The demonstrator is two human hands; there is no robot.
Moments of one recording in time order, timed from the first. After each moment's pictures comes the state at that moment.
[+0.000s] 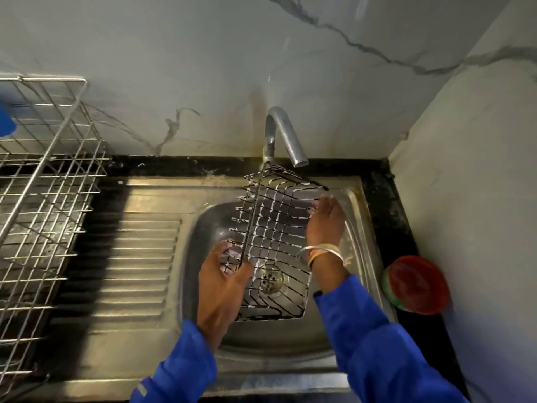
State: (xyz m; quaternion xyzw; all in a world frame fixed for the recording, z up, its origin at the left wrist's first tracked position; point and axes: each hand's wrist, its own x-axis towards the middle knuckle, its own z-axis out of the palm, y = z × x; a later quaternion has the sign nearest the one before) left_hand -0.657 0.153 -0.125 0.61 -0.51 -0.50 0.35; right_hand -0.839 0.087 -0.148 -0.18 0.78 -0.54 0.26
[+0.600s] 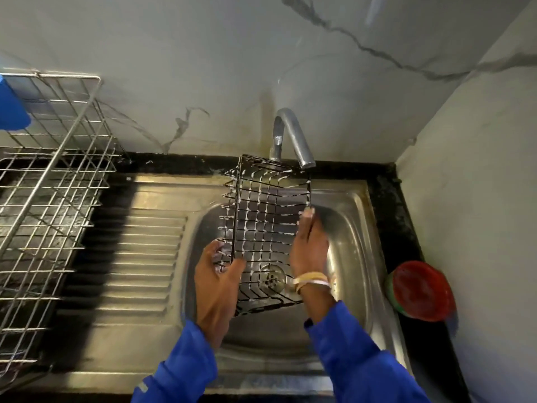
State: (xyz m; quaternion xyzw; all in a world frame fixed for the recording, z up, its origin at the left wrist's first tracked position) left_hand -0.651 0.151 -0.141 0.63 -0.43 -0.48 0.43; right_hand -0.795 0.126 -0.141 -0.33 0.78 -0.45 0.29
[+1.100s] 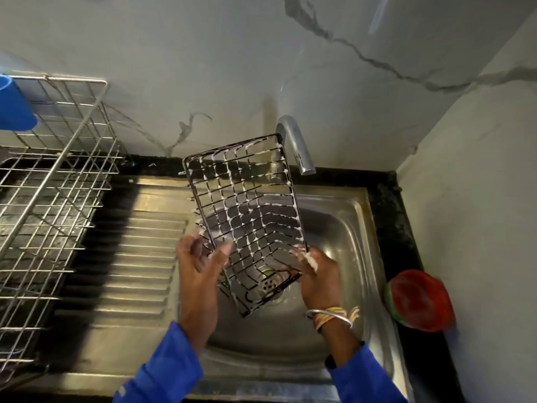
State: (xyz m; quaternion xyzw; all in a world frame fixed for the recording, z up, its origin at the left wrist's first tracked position) left_hand -0.630 0.137 -0.136 0.55 -0.36 -0.56 0.50; right_hand -0.820 0.169 -0.161 -0.41 0.76 -0.44 0.26
